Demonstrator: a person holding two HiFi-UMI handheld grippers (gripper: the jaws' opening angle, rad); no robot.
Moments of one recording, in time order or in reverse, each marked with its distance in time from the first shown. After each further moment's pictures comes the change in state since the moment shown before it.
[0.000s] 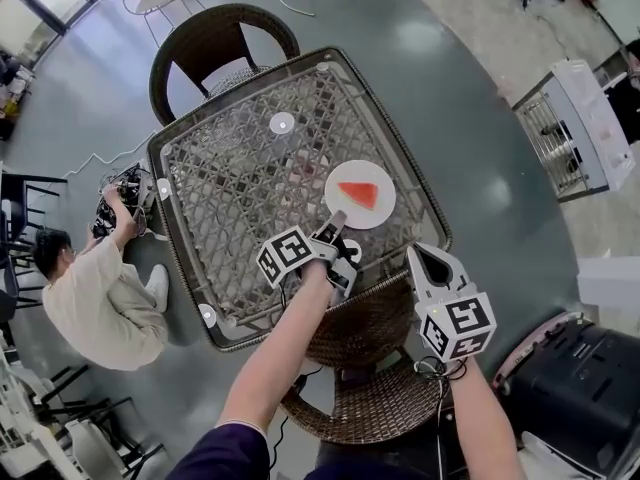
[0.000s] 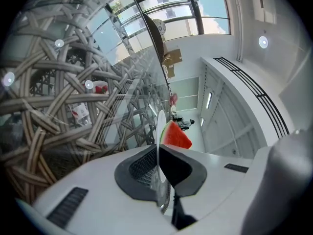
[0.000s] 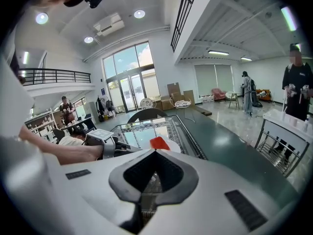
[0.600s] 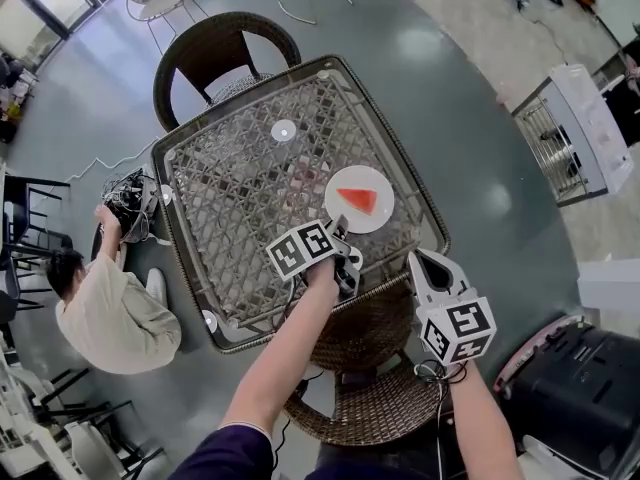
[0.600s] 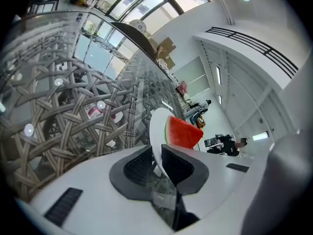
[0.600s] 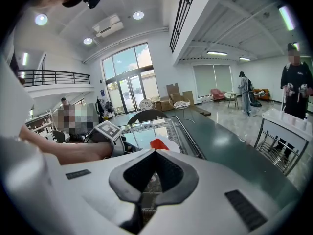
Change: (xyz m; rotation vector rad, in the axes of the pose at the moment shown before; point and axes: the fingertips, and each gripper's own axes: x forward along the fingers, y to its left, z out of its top) left arm 0.000 0.010 0.001 0.294 0.043 0.301; right arm -0.009 0.001 -0.001 0.013 -0.011 -0.006
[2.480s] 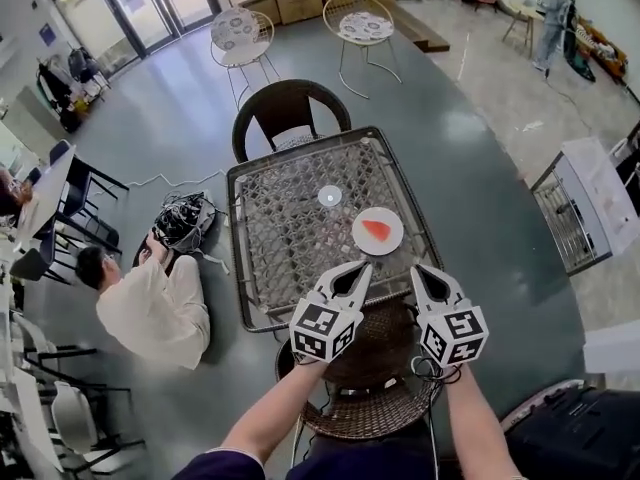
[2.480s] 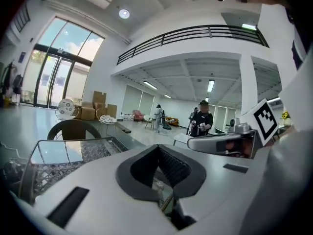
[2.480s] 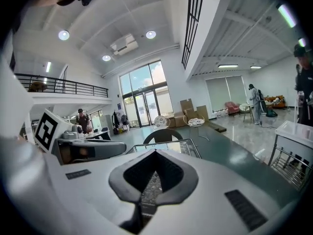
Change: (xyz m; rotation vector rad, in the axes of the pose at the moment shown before) left arm -0.218 -0.187 -0.053 0.942 -0.359 -0.209; right arm -0.090 0.043 0.078 -0.061 -0.182 0.158
